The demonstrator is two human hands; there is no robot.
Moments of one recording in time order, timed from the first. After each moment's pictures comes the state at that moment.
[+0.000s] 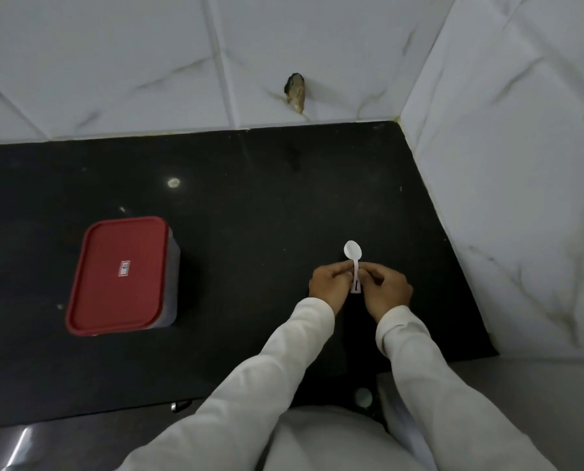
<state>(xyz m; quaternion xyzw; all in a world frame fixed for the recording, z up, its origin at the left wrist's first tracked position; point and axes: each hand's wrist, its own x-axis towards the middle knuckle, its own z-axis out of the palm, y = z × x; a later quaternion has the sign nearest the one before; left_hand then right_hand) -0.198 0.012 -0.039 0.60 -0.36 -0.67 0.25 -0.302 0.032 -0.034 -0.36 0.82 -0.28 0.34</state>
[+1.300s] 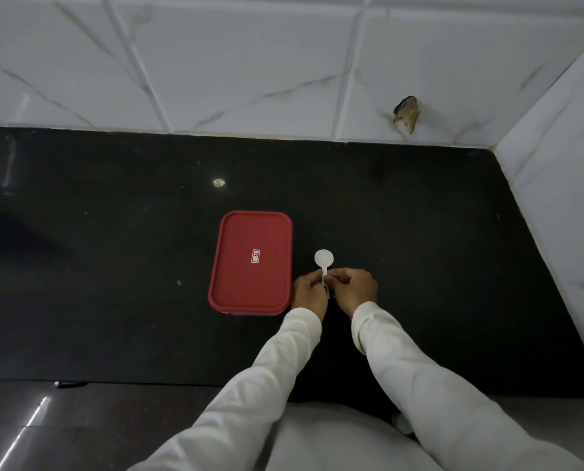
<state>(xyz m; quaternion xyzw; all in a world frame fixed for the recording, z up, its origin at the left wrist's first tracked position) 0.006 0.015 -0.027 0.67 -0.33 -0.58 0.33 -0.085 -0.006 -0.054 -0.41 0.75 -0.25 0.45</state>
